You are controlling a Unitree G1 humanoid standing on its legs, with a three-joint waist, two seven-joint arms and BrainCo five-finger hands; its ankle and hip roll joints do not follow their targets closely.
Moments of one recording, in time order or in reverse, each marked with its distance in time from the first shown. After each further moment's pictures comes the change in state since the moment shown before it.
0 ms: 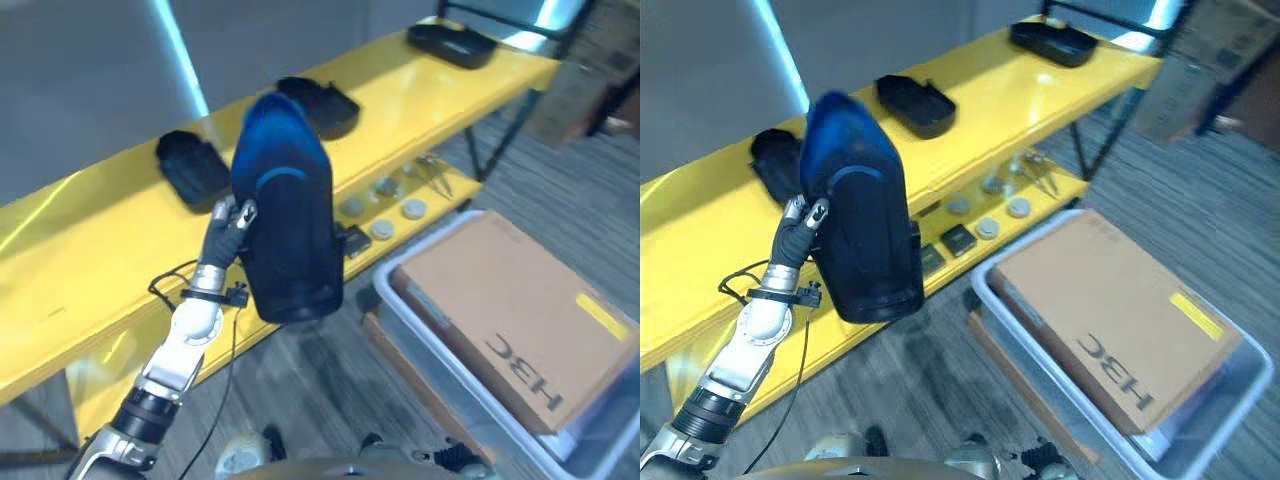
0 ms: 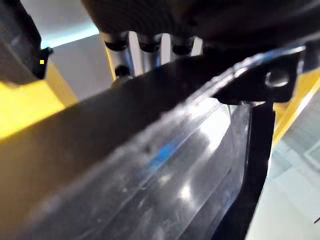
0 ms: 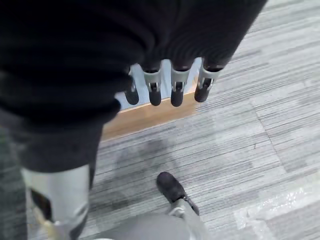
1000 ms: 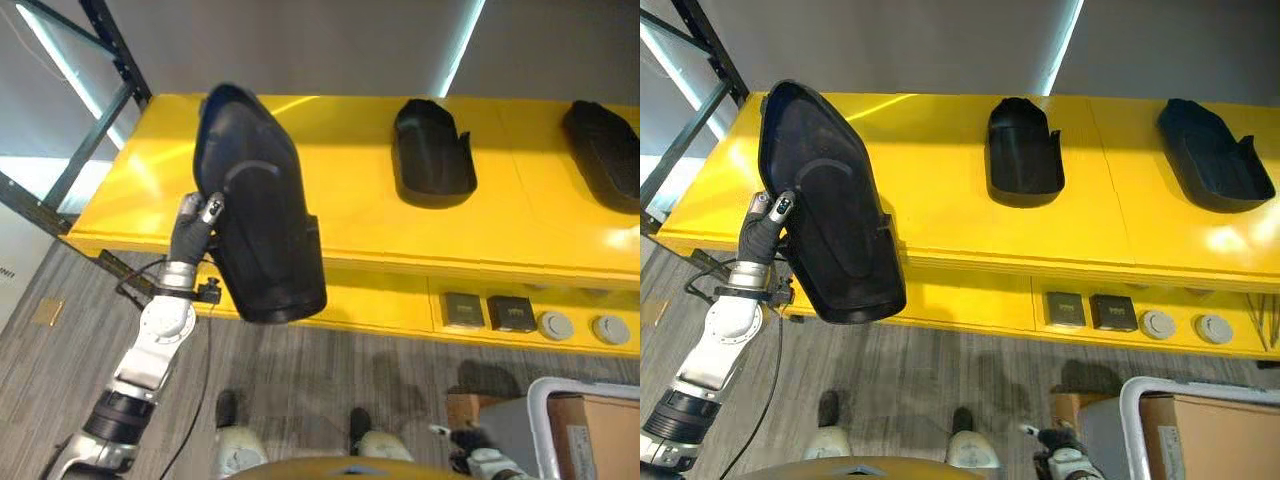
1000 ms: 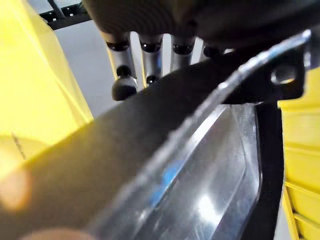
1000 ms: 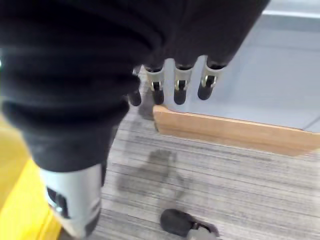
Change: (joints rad) left arm 0.036 0.092 0.089 0.059 -0.094 -0.018 -0.005; right arm -0.074 -0.038 -0.053 -0.004 0.059 0.003 -0.039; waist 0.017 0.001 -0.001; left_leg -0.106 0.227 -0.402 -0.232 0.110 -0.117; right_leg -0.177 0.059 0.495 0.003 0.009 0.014
